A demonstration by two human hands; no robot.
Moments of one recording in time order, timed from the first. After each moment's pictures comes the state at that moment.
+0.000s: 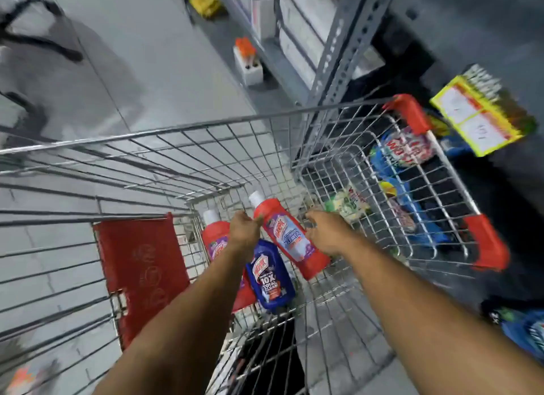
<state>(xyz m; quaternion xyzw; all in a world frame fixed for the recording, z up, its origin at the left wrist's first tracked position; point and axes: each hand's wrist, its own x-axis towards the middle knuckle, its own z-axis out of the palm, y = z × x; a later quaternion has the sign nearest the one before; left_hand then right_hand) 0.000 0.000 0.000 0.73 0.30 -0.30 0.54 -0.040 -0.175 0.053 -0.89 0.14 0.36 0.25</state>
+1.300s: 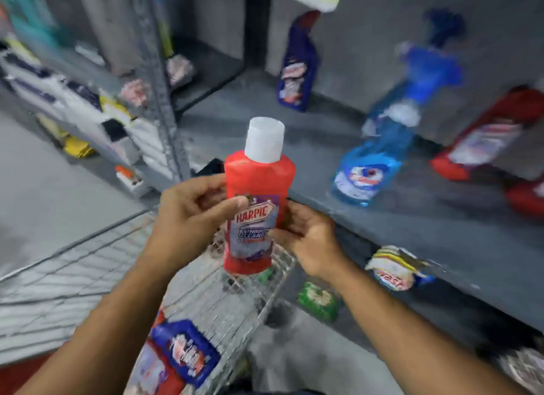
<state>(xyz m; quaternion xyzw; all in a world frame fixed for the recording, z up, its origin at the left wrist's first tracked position) -0.052 -0.124 0.354 0.63 -0.29 -0.24 0.68 -0.171 -0.268 0.305 -0.68 0.23 -0.14 0.68</state>
